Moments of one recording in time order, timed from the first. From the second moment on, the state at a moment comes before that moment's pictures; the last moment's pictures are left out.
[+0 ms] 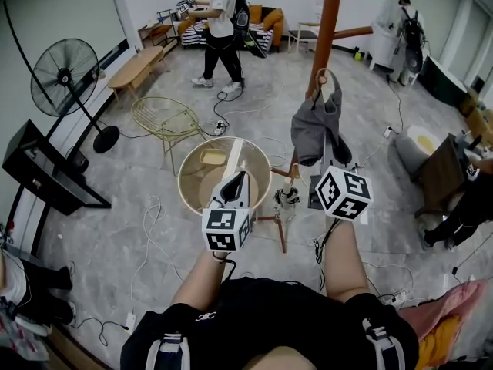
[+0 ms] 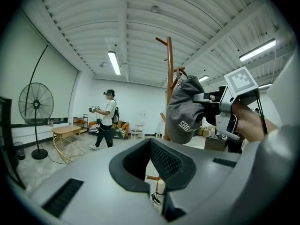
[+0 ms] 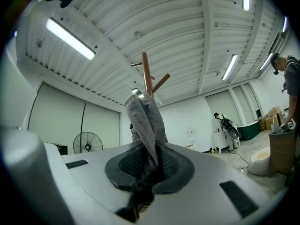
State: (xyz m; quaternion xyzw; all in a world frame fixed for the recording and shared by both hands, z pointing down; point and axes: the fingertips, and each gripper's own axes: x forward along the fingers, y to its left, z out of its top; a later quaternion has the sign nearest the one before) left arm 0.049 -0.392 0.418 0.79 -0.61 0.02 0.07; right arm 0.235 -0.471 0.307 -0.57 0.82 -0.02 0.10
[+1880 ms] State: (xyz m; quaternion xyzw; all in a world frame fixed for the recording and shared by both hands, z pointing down) left arm 0.101 -0.382 0.439 0.81 -0.58 0.06 0.08; right arm 0.267 -0.411 0.424 -0.54 0.83 -0.10 0.04
